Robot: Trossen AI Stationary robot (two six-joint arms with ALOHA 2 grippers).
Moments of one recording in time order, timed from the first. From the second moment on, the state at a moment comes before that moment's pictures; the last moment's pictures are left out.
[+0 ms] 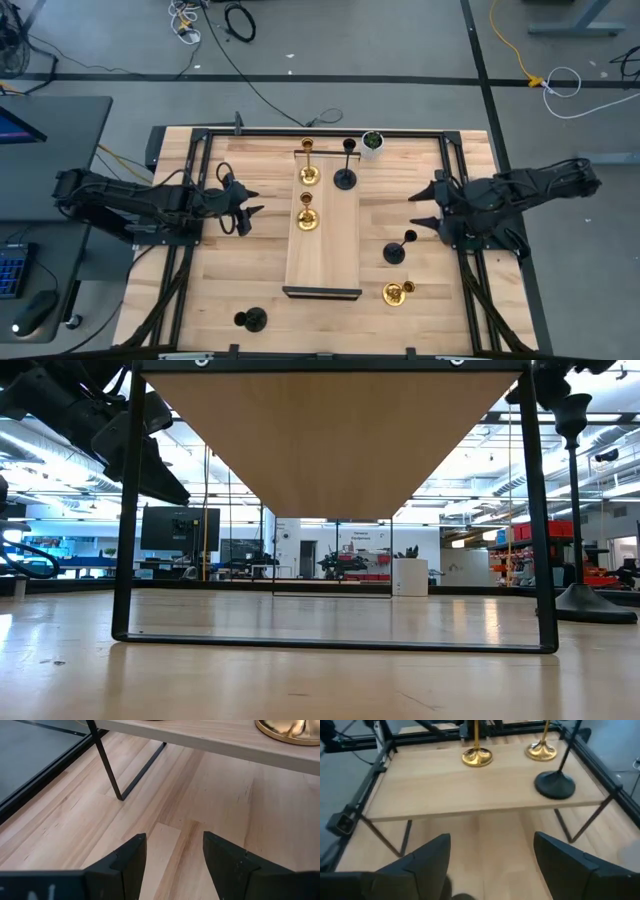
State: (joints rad) left arm -0.08 0.73 0.37 -0.23 -0.44 -0.25; right arm 0.30 0.64 0.82 -0.73 0.27 0.24
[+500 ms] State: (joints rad) left arm -0.08 0.73 0.37 -0.23 -0.44 -0.25; right arm 0.54 0.63 0.69 -0.72 0.52 0.43
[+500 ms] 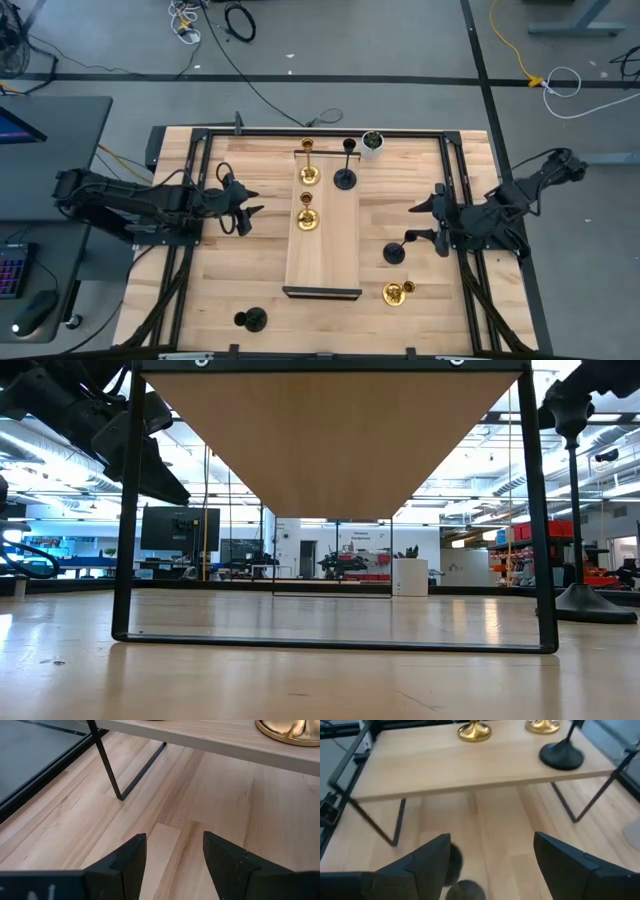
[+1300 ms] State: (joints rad) left arm -0.08 0.73 0.37 -0.23 -0.44 -0.25; right arm 0.74 0.63 0.60 -0.67 0.62 0.62
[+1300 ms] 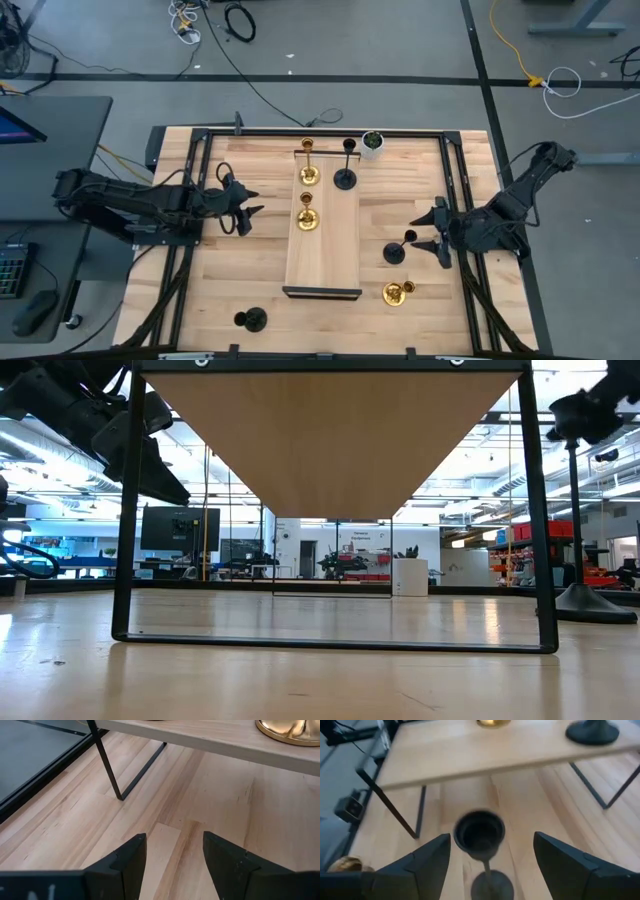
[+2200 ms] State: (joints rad) left arm -0.08 0.73 0.37 -0.23 -0.44 -0.25; right arm 0.74 0.63 0.32 -0.26 0.59 0.67
